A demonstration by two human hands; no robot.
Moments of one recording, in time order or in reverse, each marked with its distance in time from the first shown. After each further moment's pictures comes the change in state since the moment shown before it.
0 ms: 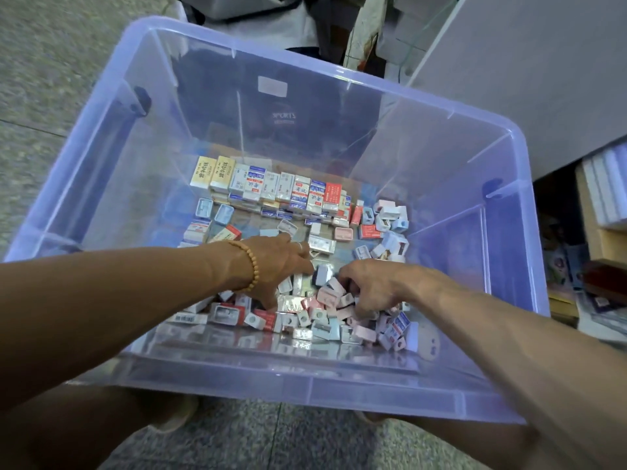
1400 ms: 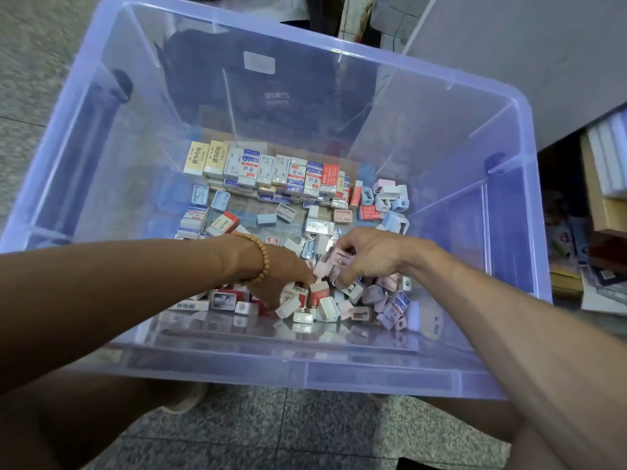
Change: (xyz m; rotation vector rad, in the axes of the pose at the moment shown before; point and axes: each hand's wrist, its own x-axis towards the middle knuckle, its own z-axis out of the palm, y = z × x) left_hand -0.007 0.014 0.004 -0.122 -0.270 0.023; right_hand -0.007 -0.006 -0.008 0.322 0.103 0.045
